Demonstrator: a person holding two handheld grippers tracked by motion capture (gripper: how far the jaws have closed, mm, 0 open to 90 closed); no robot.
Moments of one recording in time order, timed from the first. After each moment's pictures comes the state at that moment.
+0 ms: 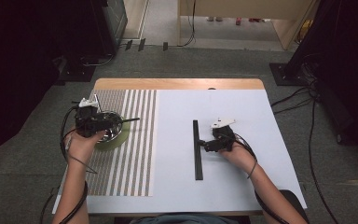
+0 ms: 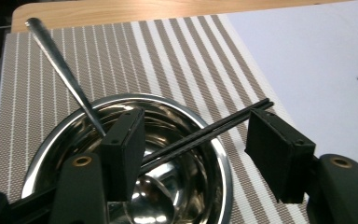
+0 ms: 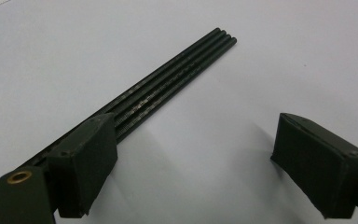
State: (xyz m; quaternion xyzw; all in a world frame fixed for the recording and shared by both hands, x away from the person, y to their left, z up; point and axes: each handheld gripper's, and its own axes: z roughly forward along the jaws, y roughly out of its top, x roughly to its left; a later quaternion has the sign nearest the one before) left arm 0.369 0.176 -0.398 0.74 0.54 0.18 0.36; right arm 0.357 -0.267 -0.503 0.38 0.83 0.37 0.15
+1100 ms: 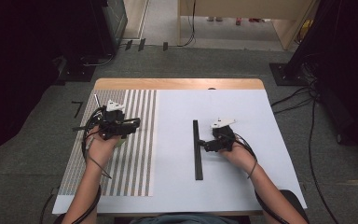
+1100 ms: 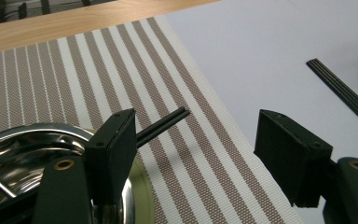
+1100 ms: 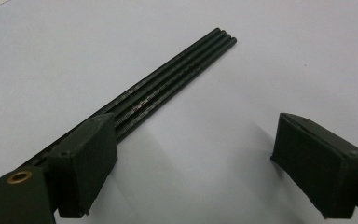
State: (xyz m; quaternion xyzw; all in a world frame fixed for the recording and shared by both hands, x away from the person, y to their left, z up) left arm 0.361 0.110 -0.405 0.78 0.47 0.18 0.37; right arm 0.357 -0.268 -0.503 0.38 0.83 0.37 0.15
